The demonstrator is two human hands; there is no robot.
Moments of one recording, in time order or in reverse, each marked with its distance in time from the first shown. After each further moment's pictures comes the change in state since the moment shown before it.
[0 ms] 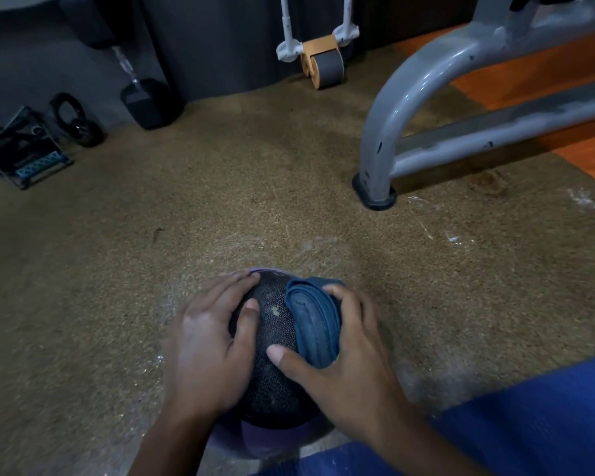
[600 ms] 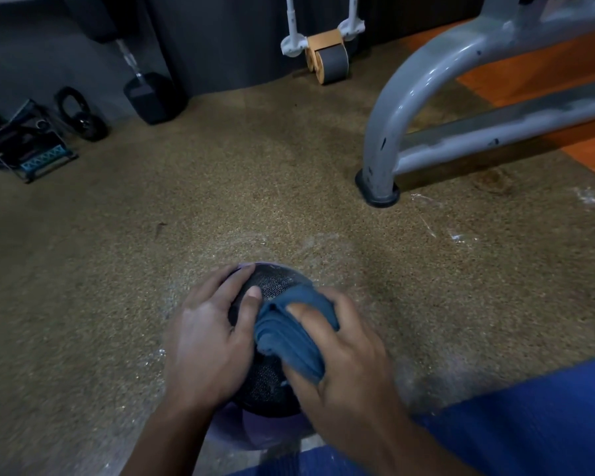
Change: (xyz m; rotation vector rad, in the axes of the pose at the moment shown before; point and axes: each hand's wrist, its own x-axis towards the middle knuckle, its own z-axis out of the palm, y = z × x) left_hand 0.001 0.010 0.000 0.071 -0.033 -0.132; right_hand -0.010 -0.006 0.004 -0.243 0.134 -0.403
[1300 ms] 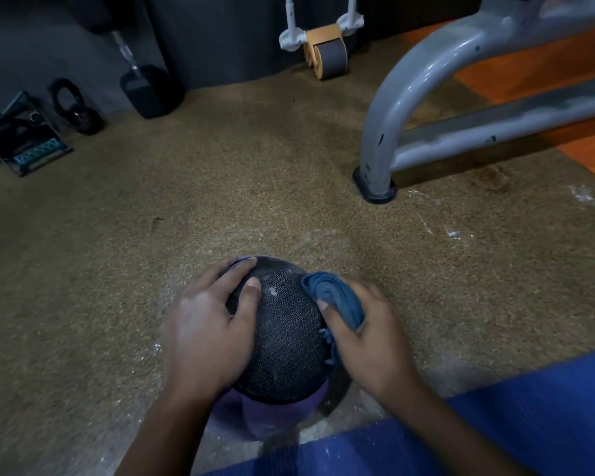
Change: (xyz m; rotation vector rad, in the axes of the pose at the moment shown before) left_hand 0.004 0.002 0.003 -0.005 0.030 -0.045; right_hand 0.017 0.046 -0.001 0.254 0.061 0.328
